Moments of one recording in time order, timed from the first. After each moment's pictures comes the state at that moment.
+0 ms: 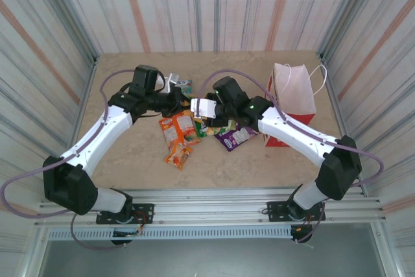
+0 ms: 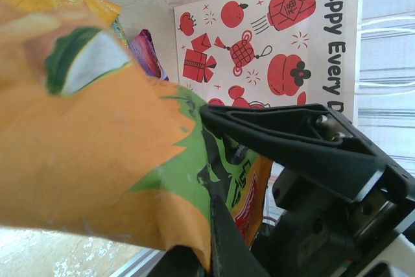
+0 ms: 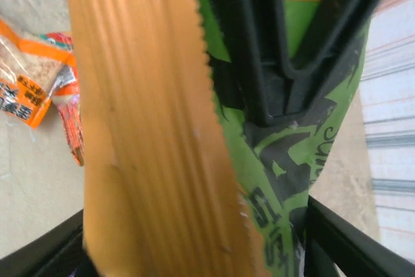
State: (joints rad) left arm -0.40 1.38 1.22 -0.55 0.71 -0.77; right arm 0.80 1.52 1.31 -0.51 -0.05 -0.86
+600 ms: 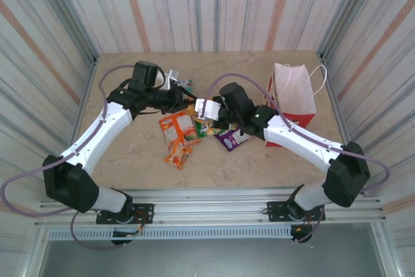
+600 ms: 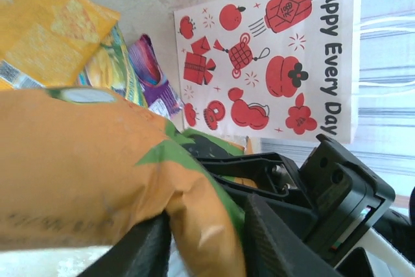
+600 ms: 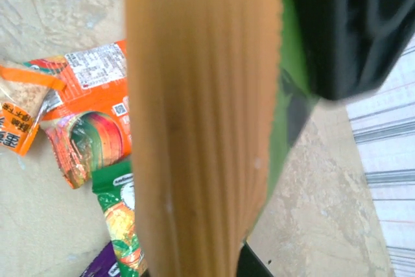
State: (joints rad) left arm -0.40 1.40 1.30 -0.62 0.68 -0.72; right arm 0.79 1.43 1.14 -0.34 -0.05 -0.74
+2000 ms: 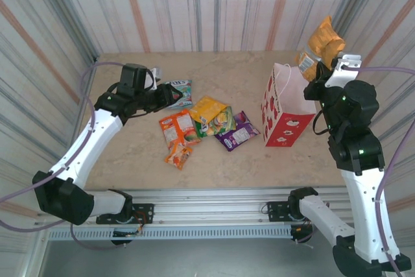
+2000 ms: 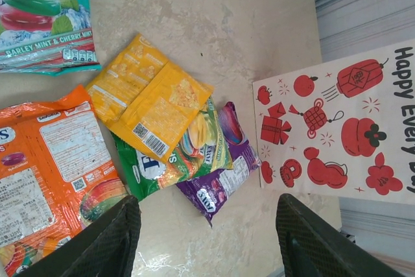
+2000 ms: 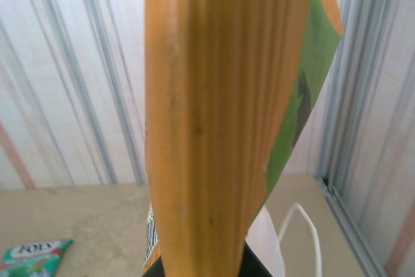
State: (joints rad) left arm -0.36 1.30 1.26 -0.68 0.38 -0.62; right arm 0.18 0.84 1.32 -0.57 0.21 0.11
